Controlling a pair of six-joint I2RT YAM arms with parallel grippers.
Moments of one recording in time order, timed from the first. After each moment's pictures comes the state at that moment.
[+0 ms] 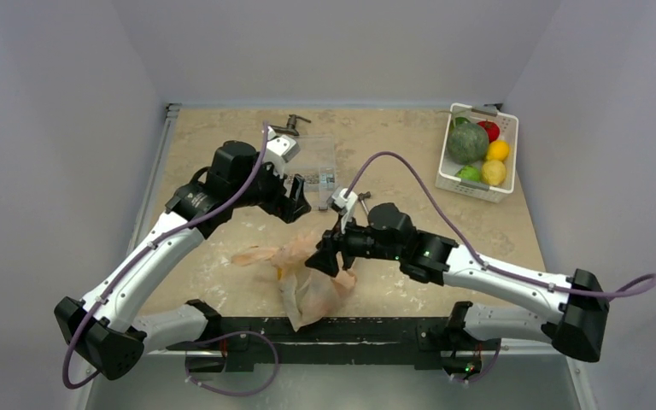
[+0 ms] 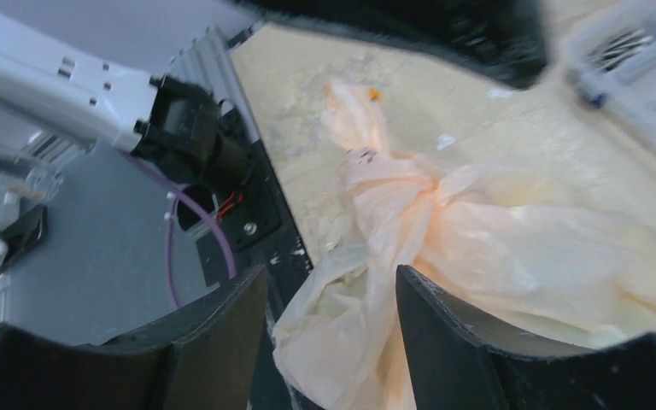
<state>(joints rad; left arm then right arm) -0.56 1.14 1.17 -0.63 0.29 -0.09 1.06 1.14 0.82 -0.03 -0.24 0.38</state>
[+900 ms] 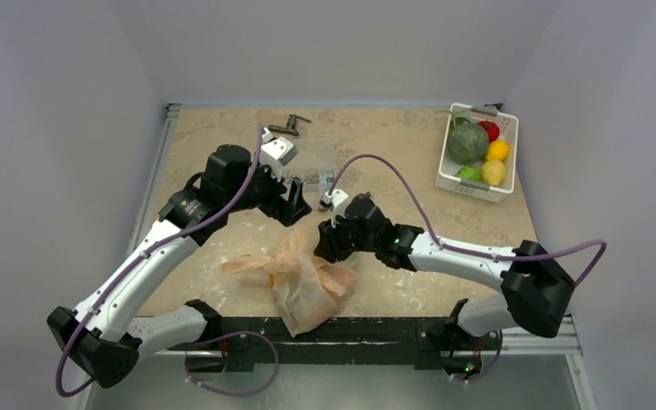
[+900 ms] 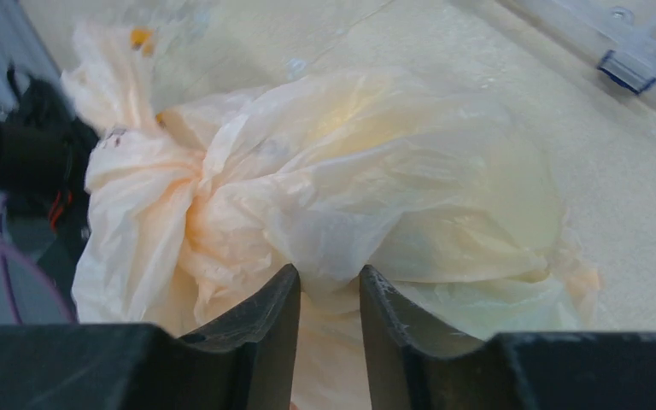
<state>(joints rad) -0.58 1.08 1.15 -0.60 0.30 -0.08 0.94 1.37 0.78 0.00 -0.18 0.30</state>
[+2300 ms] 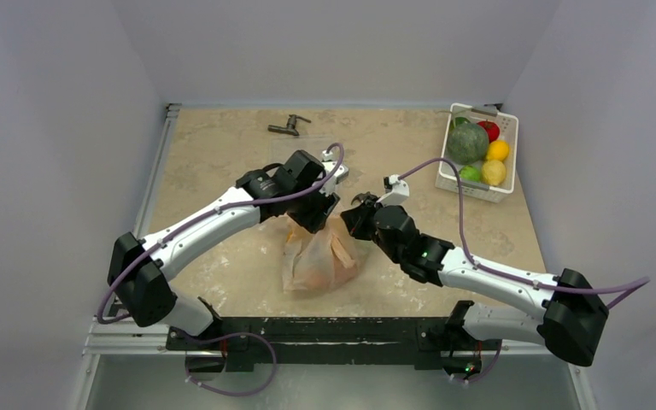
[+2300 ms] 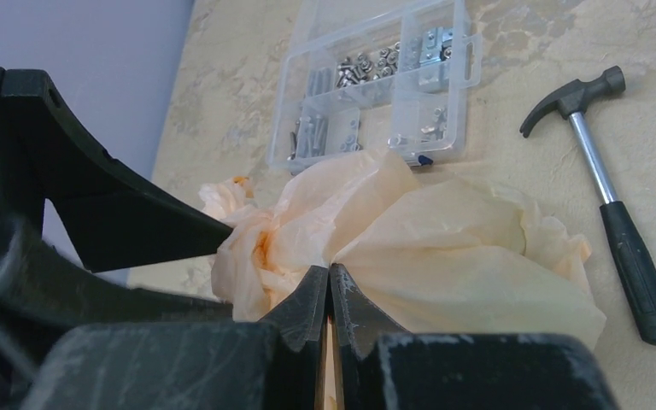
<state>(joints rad) -0.79 1.46 1.29 -0.77 0.05 -0.07 0.94 1.13 0.65 0.13 0.42 0.88</state>
